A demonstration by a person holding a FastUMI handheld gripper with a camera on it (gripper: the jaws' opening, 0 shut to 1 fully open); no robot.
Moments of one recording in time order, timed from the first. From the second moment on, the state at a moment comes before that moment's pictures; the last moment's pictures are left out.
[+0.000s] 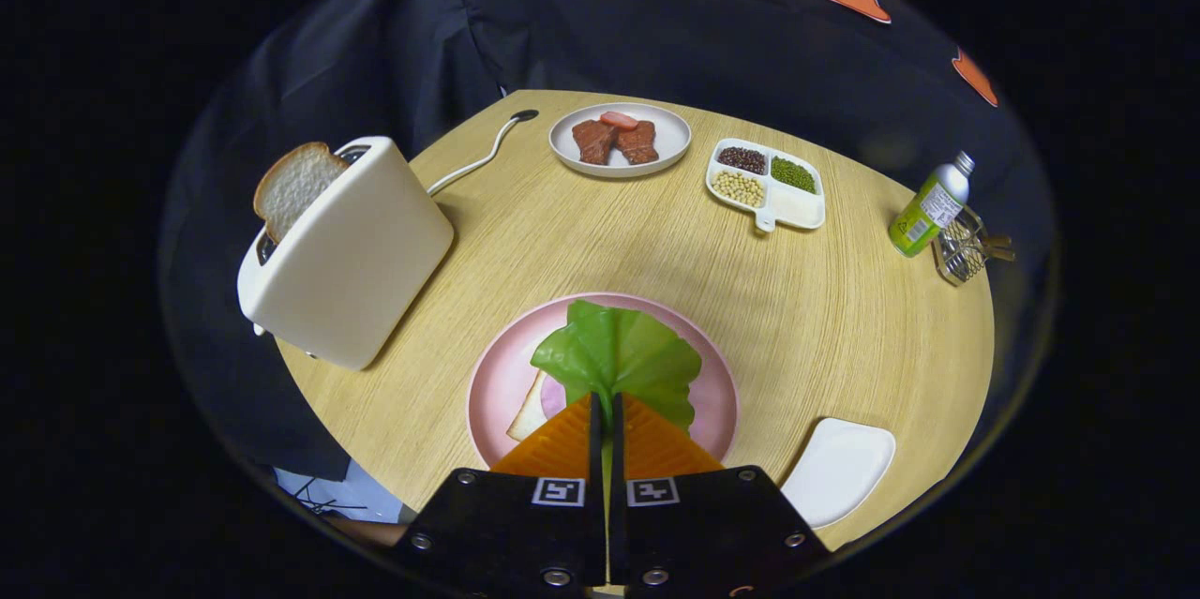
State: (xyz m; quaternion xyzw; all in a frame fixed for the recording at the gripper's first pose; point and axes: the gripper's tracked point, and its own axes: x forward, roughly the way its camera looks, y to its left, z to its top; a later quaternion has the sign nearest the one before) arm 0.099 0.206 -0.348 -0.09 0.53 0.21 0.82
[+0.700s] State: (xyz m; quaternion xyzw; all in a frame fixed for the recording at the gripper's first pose) arm 0.098 0.229 -0.375 -0.05 0.55 0.21 0.80
